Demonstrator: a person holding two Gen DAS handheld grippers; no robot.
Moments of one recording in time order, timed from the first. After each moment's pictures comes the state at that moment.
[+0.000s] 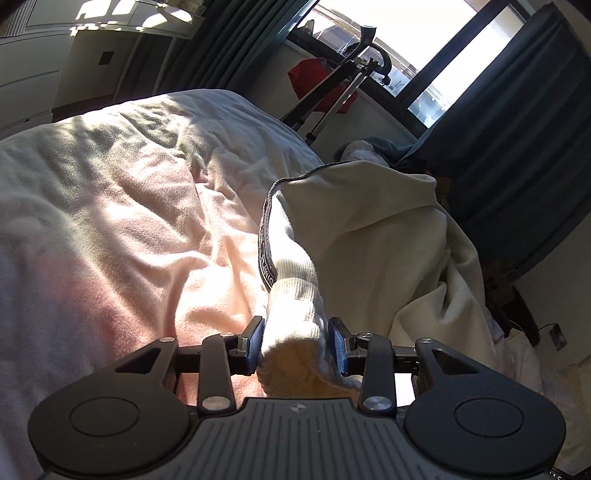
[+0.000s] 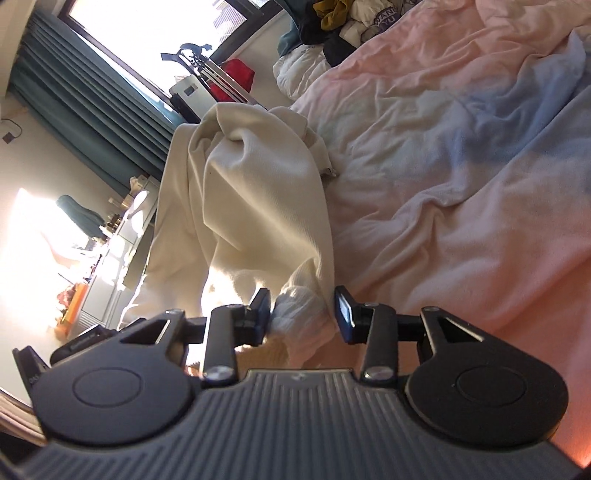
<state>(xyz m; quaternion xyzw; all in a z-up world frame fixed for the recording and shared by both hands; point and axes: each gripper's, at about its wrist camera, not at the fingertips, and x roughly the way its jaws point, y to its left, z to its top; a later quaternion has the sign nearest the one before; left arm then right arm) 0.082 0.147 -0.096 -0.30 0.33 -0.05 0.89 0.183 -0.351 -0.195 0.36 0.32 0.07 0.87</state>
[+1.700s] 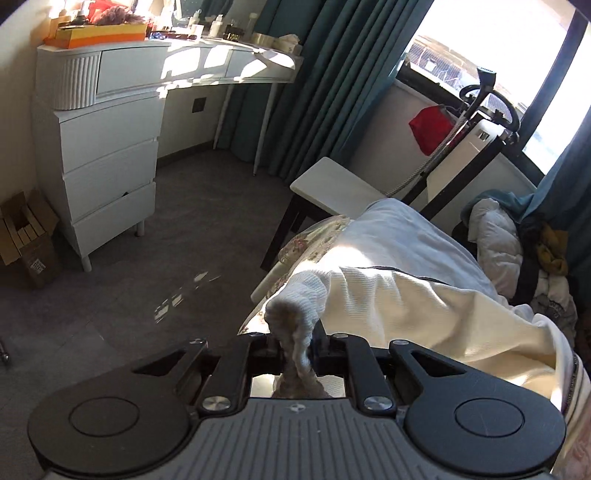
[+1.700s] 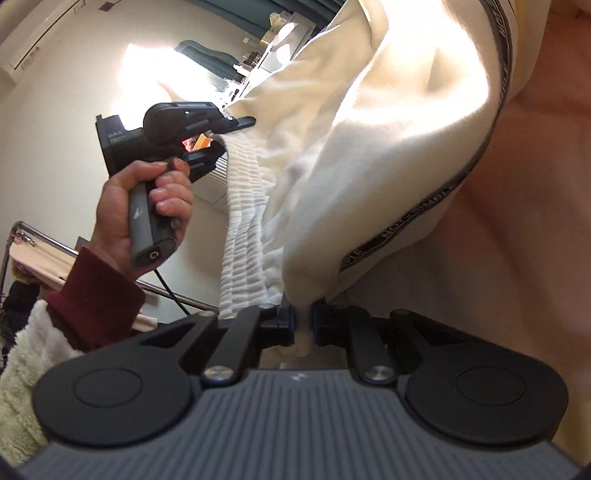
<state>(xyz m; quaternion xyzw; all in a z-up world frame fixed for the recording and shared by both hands) 0.213 0.415 -0.048 -0.23 0.35 0.12 0.90 0.250 -0.023 -0.230 0.35 0.44 0.36 0.74</state>
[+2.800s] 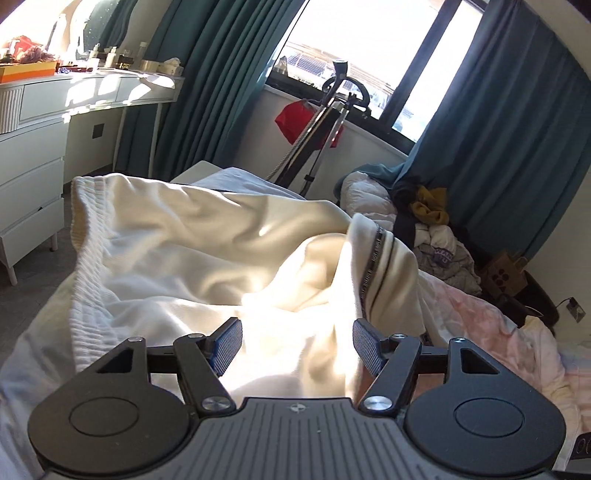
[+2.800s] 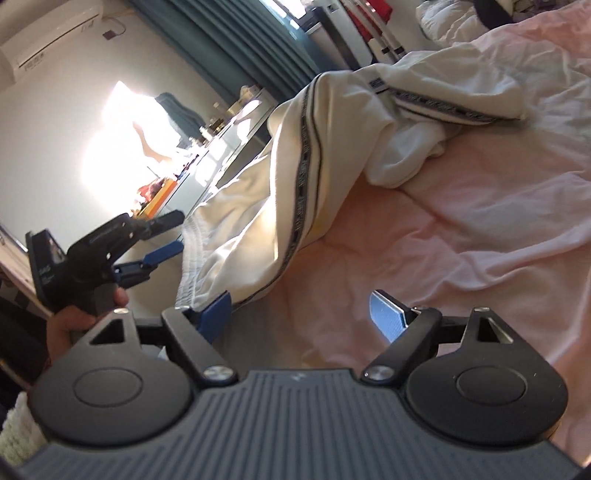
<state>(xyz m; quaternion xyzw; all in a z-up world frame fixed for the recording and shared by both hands) 0.037 0.182 -0.012 -0.19 0.29 -0.05 0.94 0.195 -0.249 -0.173 0.30 0.35 0.25 0.85</state>
